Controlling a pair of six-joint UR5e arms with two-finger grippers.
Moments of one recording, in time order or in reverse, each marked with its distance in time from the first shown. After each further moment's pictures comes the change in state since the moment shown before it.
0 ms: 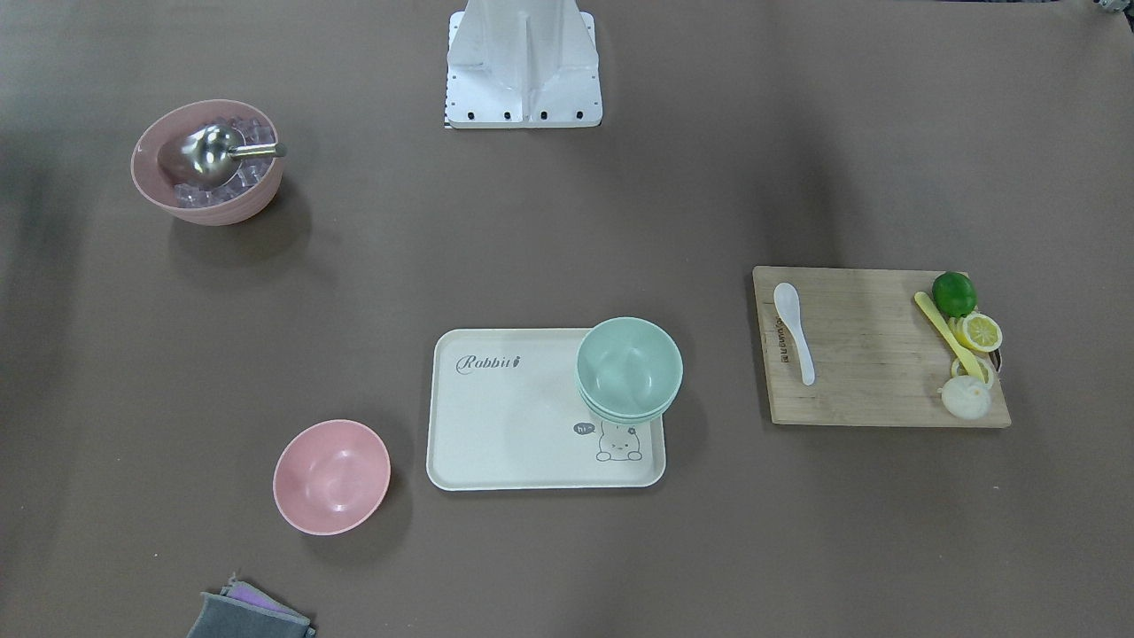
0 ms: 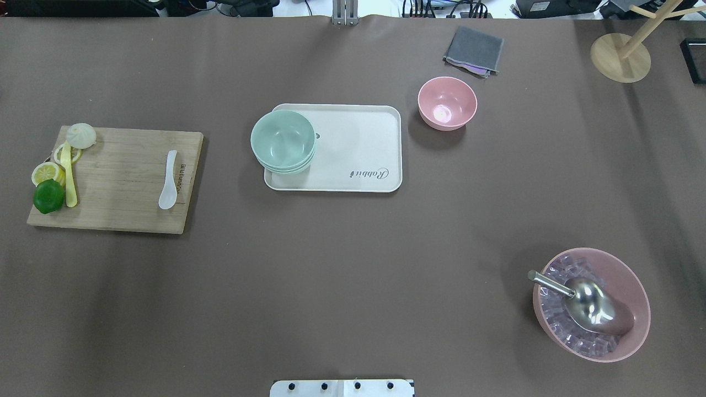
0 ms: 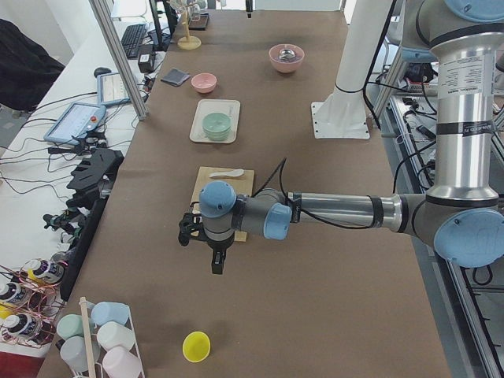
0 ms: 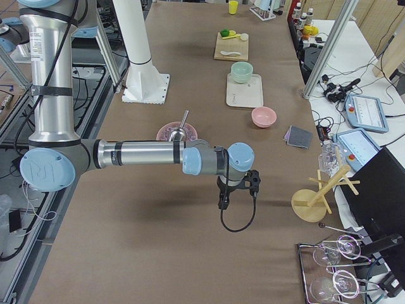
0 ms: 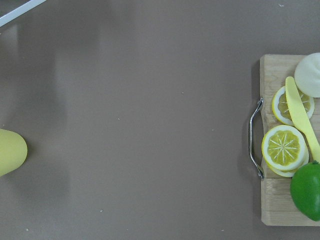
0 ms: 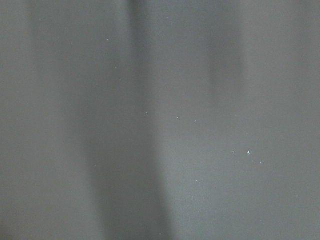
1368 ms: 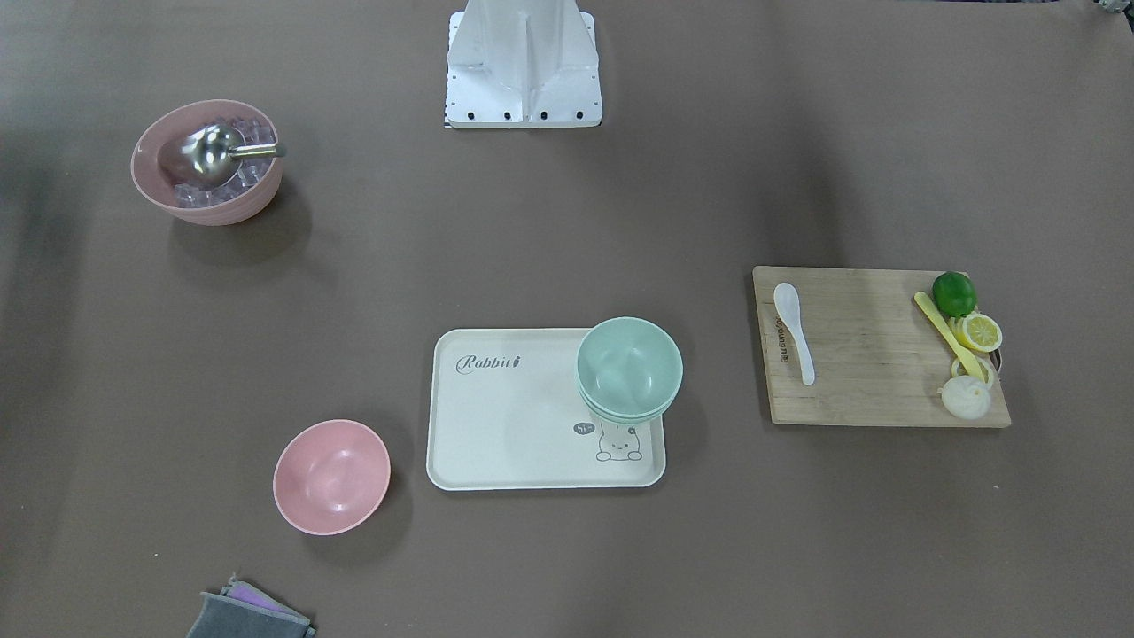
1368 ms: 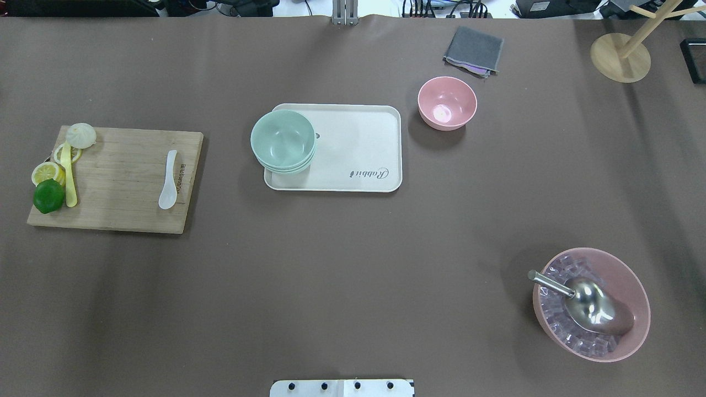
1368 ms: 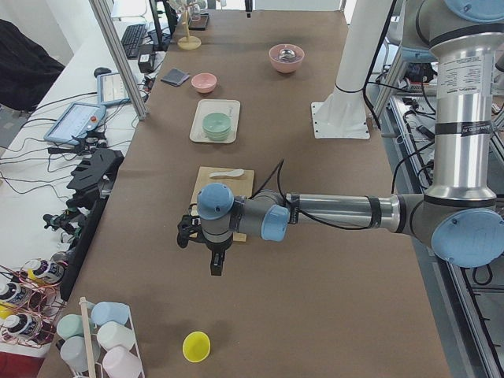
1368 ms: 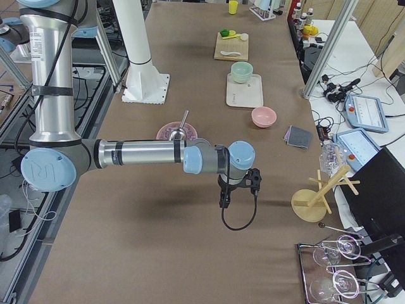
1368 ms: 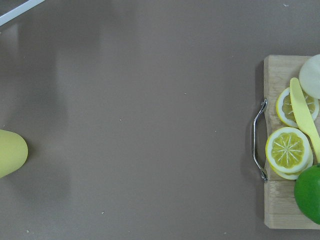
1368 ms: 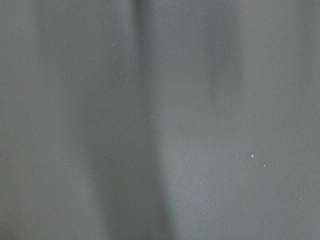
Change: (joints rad) left arm 0.001 -0.010 0.020 -0.001 0.000 0.000; right arm 0.000 0.006 0.005 0.001 0.003 0.009
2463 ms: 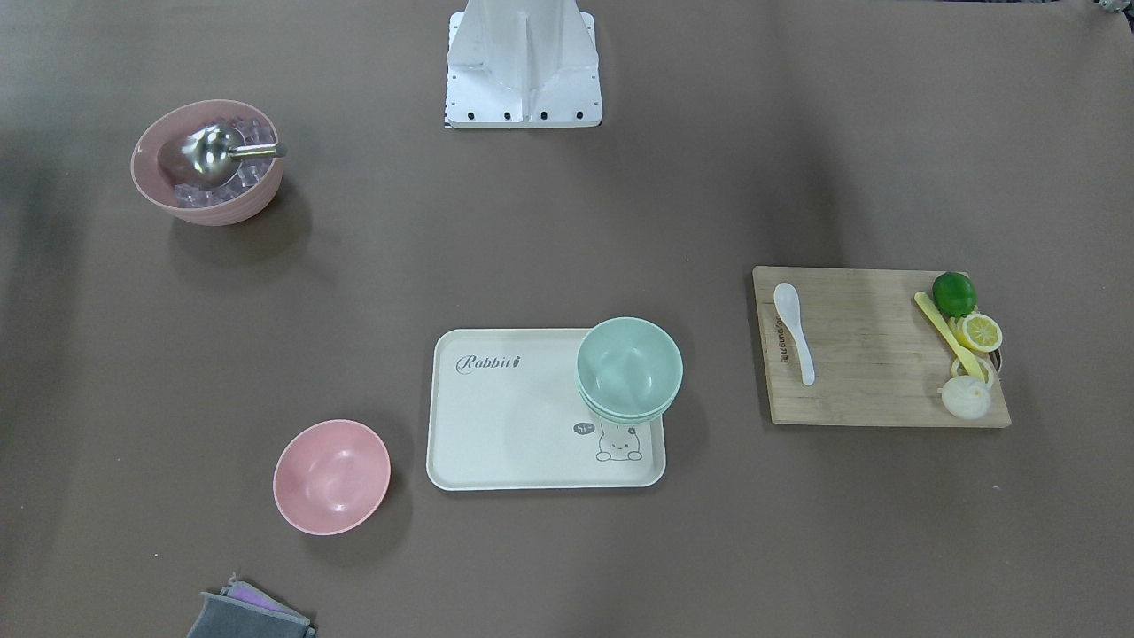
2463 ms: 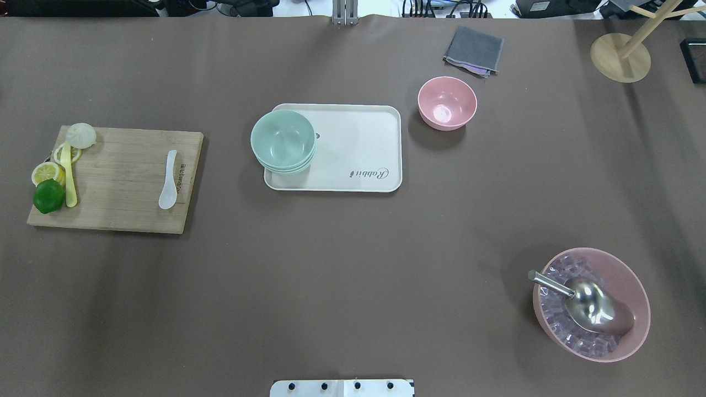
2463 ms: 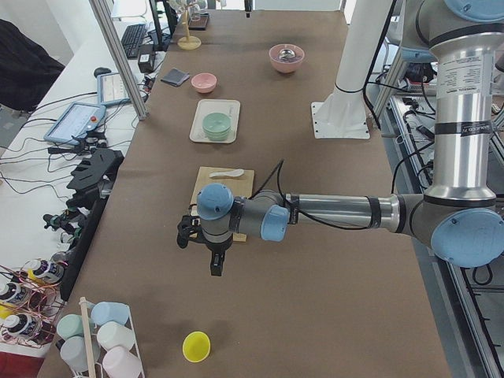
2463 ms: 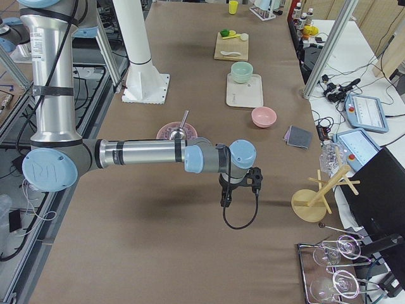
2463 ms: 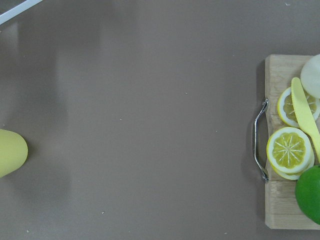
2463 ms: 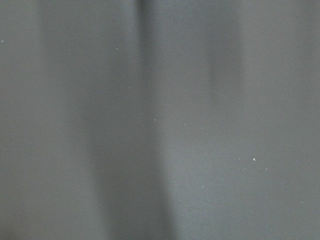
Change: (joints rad) left arm 0.001 -0.001 0.003 0.000 0.000 0.000; right arm 0.000 0.009 -0.002 0.000 0.000 0.001
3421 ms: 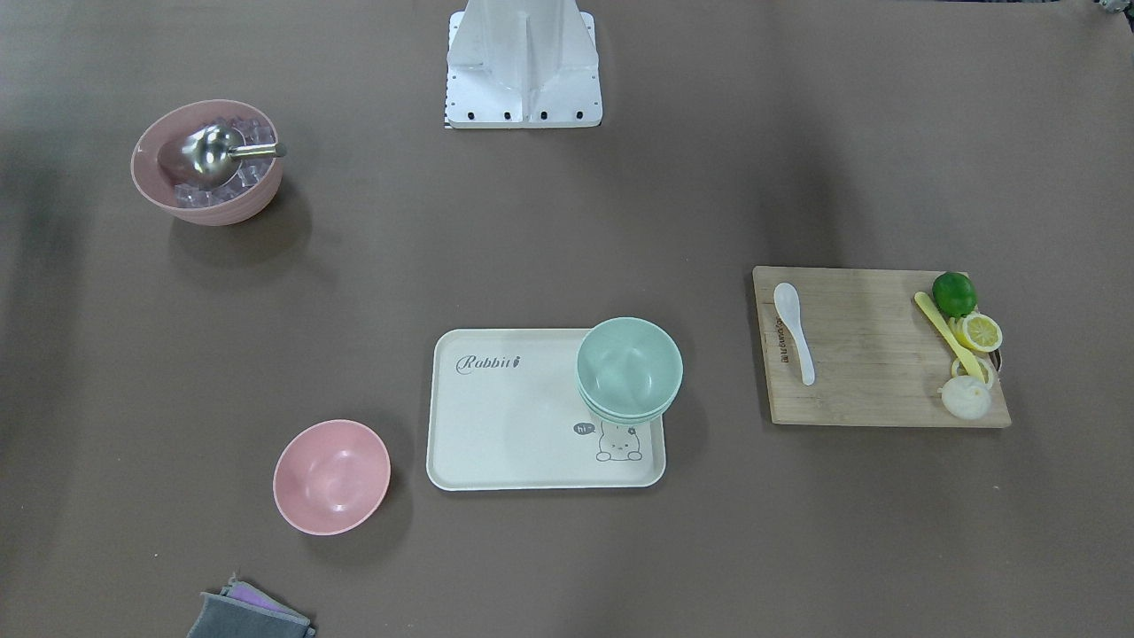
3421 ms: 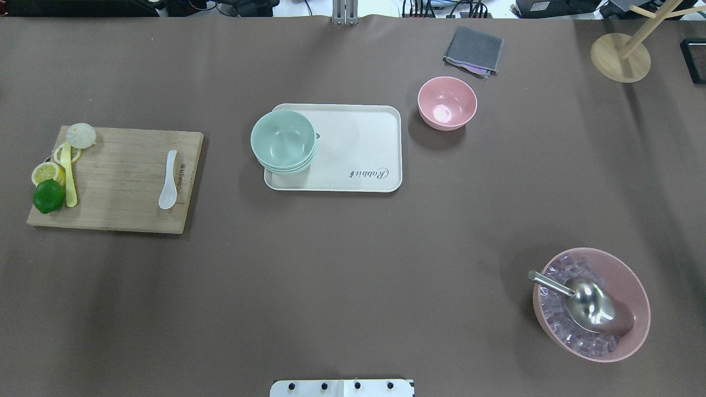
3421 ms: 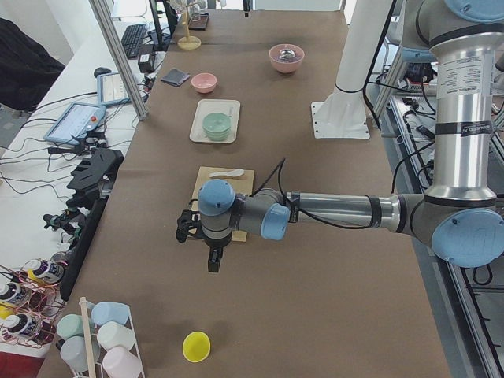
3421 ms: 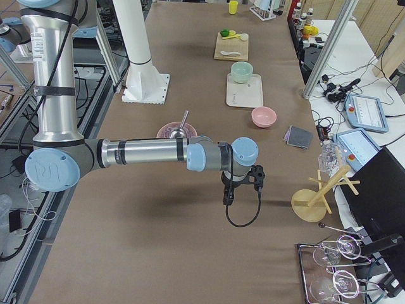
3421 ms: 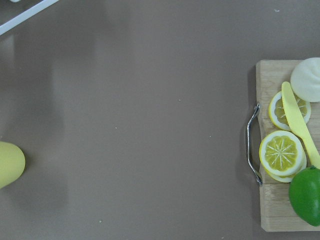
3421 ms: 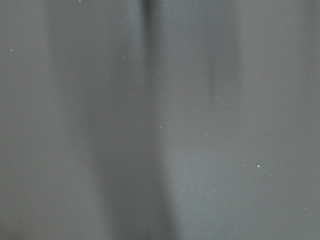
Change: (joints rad) left arm 0.000 0.006 -0.023 -0.060 0.003 0.028; right arm 0.000 0.014 0.004 0.000 0.001 0.017
